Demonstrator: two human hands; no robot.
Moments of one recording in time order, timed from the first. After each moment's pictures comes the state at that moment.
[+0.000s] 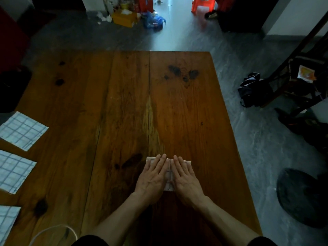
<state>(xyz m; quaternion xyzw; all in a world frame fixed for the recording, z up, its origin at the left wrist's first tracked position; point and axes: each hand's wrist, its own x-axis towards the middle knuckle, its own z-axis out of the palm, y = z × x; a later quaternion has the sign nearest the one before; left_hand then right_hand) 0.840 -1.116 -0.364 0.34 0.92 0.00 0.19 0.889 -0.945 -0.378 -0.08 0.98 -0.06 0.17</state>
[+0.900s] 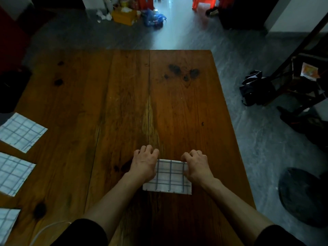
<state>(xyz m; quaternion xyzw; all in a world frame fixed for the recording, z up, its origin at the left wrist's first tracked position) 0.774 -1.111 -0.334 0.22 0.95 -0.02 0.20 0.836 -0.909 -0.337 0.02 0.98 -0.13 0.17</state>
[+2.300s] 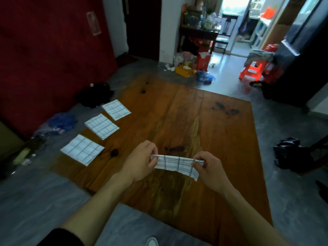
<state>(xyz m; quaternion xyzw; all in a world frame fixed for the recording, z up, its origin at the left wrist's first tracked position) 0.972 -1.286 -0.198 0.10 0.95 0.30 -0.04 0.963 -1.018 -0.201 -0.14 0.92 -0.36 -0.02</state>
